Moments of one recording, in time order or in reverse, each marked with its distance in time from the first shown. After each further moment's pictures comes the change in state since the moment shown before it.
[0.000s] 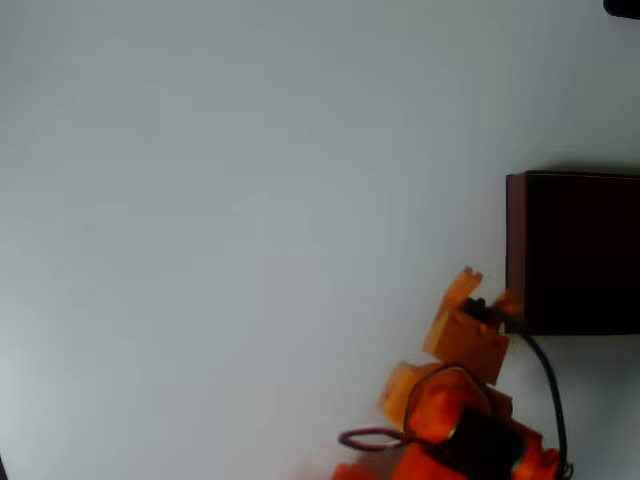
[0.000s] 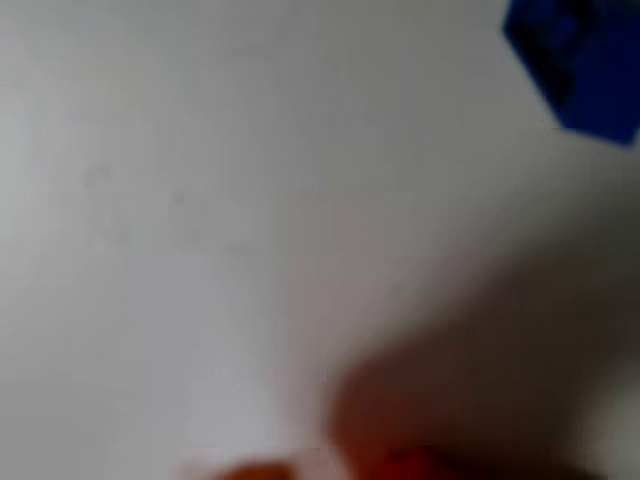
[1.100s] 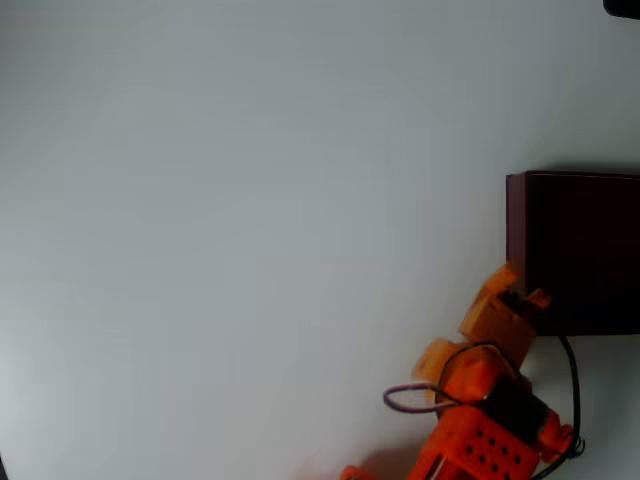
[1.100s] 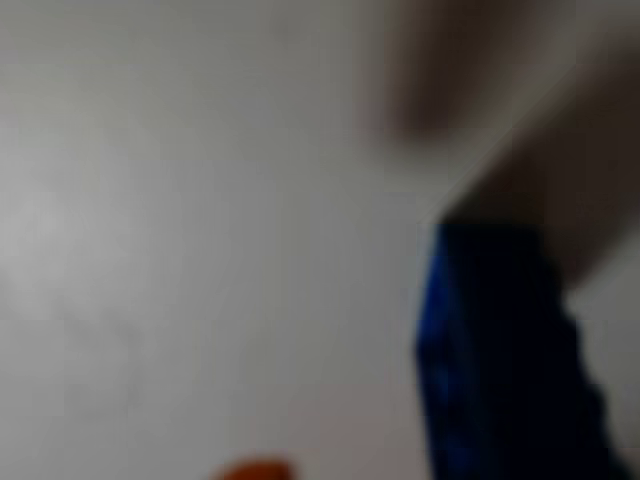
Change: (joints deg) arm 7.1 -12.6 10.4 -23.6 0.1
